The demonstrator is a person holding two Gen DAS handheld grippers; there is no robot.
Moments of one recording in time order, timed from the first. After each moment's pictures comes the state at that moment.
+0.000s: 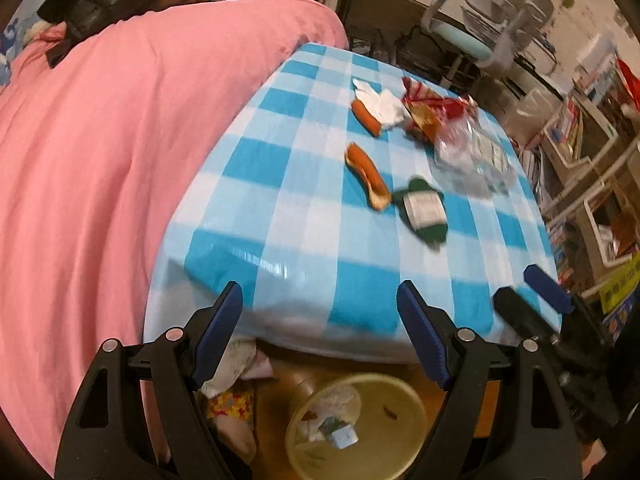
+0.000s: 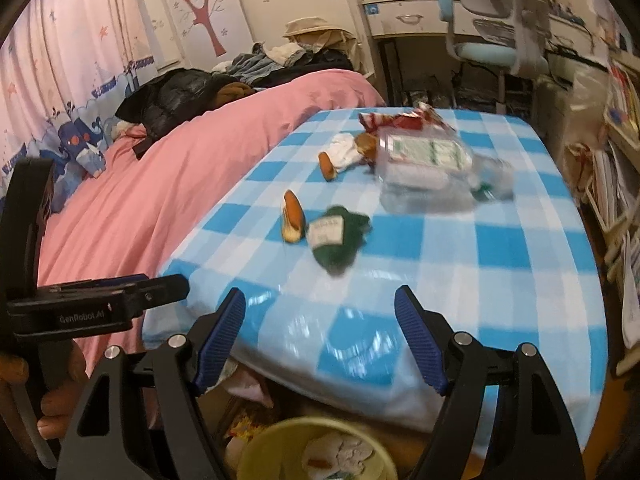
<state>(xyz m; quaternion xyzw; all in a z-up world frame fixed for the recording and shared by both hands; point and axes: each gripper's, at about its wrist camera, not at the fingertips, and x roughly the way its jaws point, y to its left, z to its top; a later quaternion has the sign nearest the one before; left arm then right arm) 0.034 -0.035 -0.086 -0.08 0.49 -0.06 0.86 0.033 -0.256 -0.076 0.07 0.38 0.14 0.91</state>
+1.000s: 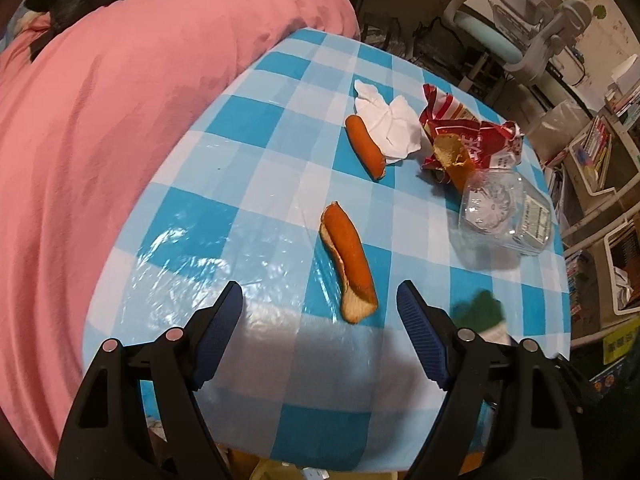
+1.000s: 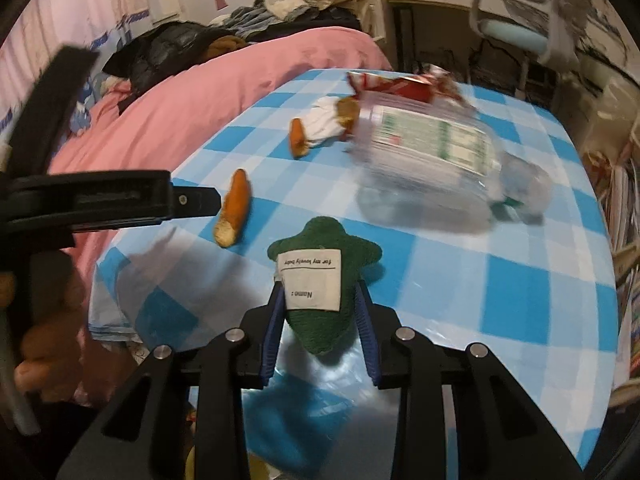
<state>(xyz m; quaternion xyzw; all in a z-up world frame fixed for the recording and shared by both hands) 0.143 -0.082 -0.118 -0.09 0.53 -0.04 0.84 0.081 -0.295 -0.106 0.05 0.45 0.15 0.88</state>
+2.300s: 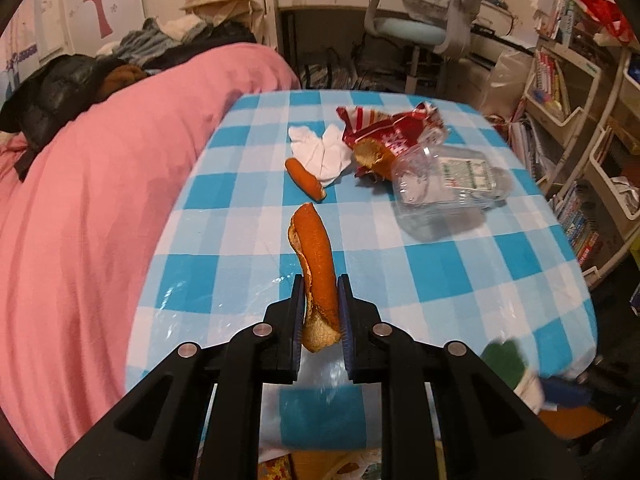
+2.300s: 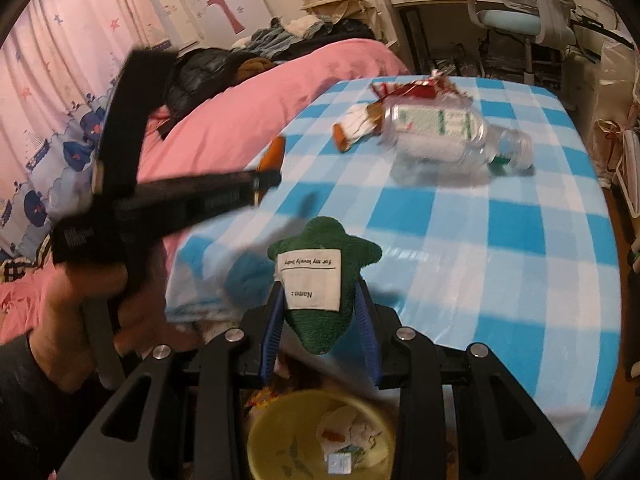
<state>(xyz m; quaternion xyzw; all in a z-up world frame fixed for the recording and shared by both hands) 0.087 -0.119 -0.073 0.06 0.43 -0.10 0.90 0.005 -0.284 -0.084 0.11 0.44 0.21 0.87</state>
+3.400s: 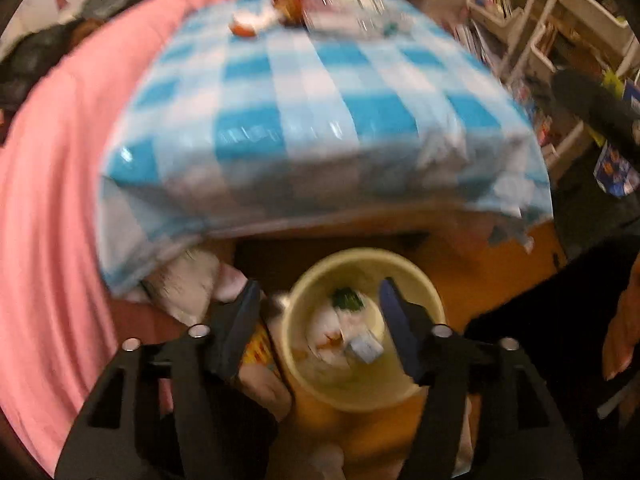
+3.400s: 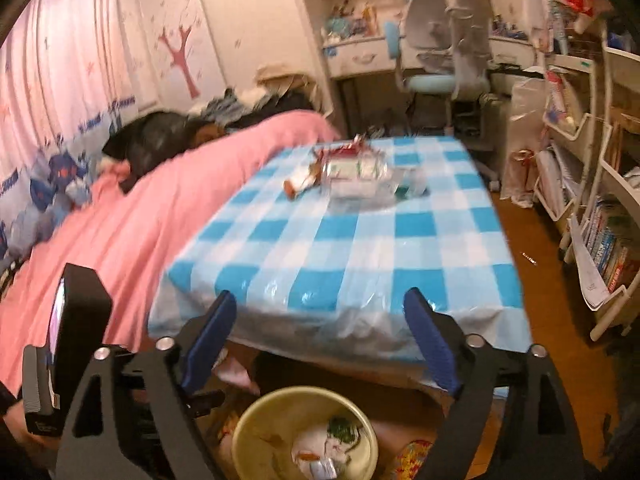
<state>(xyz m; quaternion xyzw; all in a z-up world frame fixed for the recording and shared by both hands) -0.088 -0.100 -0.113 0.09 0.52 -0.16 0.83 -0.093 -0.304 -0.054 0.12 0.31 0.06 0.94</state>
